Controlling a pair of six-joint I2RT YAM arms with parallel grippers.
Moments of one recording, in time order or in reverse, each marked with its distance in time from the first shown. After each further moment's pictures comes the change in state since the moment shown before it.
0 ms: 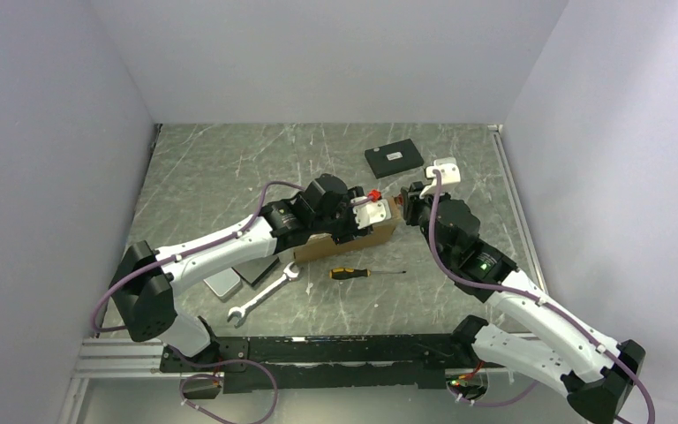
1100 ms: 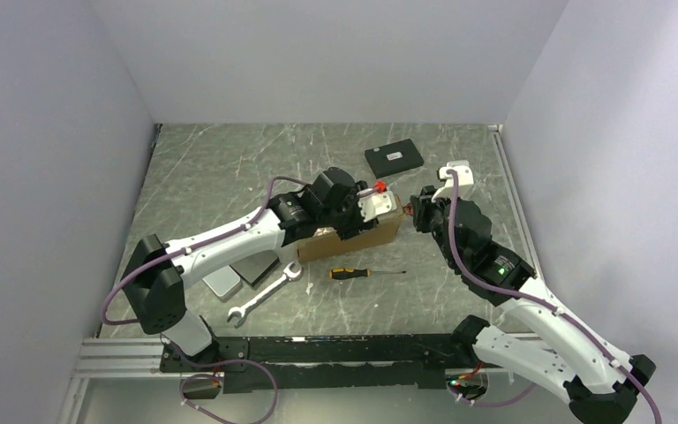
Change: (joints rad) left arm 0.013 0.070 0.092 -0.055 -0.010 -0.054; right arm -0.010 -0.065 0.069 -0.245 -0.018 0.097
